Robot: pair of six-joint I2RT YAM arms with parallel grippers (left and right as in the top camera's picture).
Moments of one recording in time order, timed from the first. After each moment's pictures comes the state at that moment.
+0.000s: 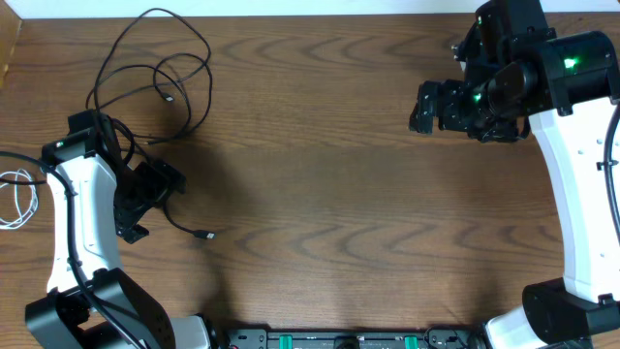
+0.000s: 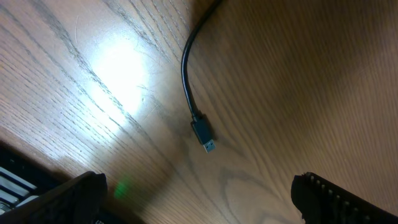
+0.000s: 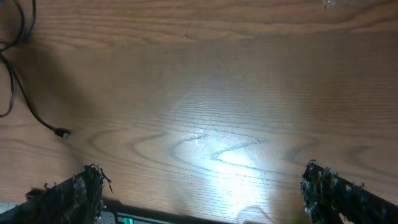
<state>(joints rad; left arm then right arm) 0.39 1.55 1.21 -1.26 0.11 -0.54 0.25 1.71 2.06 -1.61 -0.19 0.34</state>
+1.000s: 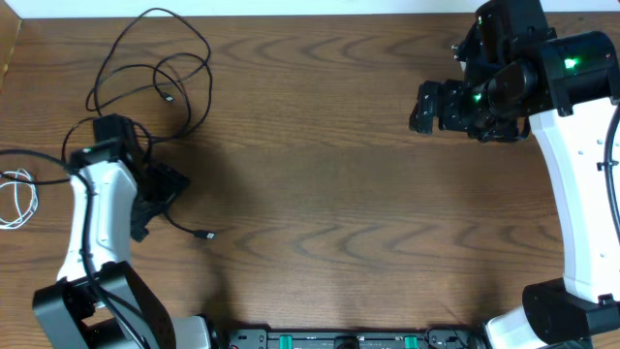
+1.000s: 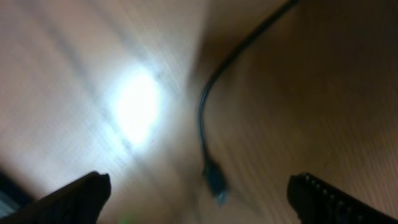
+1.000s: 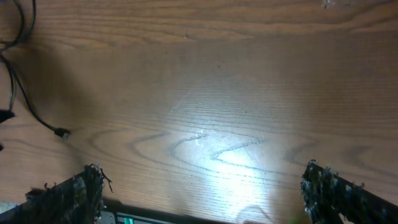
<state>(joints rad) 0.32 1.55 1.08 -1.05 -0.06 -0.65 0.25 1.71 2.06 -1.61 -0.19 0.34</state>
